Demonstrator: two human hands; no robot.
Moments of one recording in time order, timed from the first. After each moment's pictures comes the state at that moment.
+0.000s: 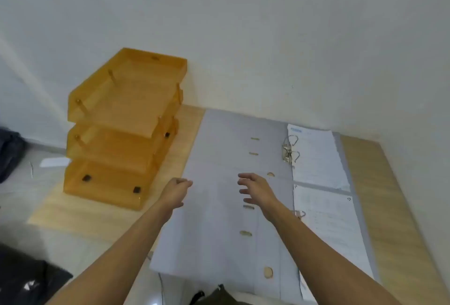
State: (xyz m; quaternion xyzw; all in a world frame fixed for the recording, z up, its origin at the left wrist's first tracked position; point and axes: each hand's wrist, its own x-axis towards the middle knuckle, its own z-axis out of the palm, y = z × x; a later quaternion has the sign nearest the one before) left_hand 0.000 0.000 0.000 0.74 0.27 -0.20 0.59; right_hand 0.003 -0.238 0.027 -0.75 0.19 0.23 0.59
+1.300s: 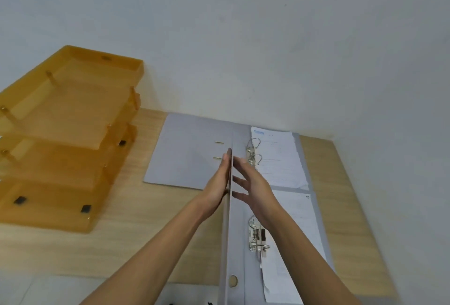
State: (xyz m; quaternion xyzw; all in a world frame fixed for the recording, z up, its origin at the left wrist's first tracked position) left_hand 0.017 -0.181 0.078 0.61 0.00 -0.28 0.74; right_hand -0.017 -0.286 0.126 -0.67 0.18 0.13 0.70
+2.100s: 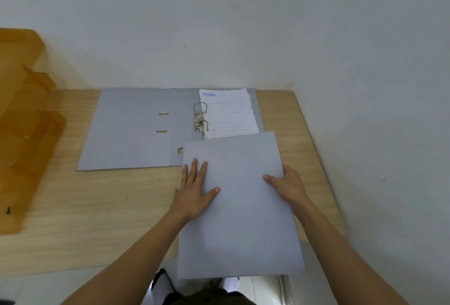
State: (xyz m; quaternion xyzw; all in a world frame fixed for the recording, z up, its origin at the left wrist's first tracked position) left_hand -0.032 -0.297 -0.041 0.91 -0.11 -0.25 0.31; right_hand -0.084 -0.553 0.024 -0.77 0.36 0.07 0.53
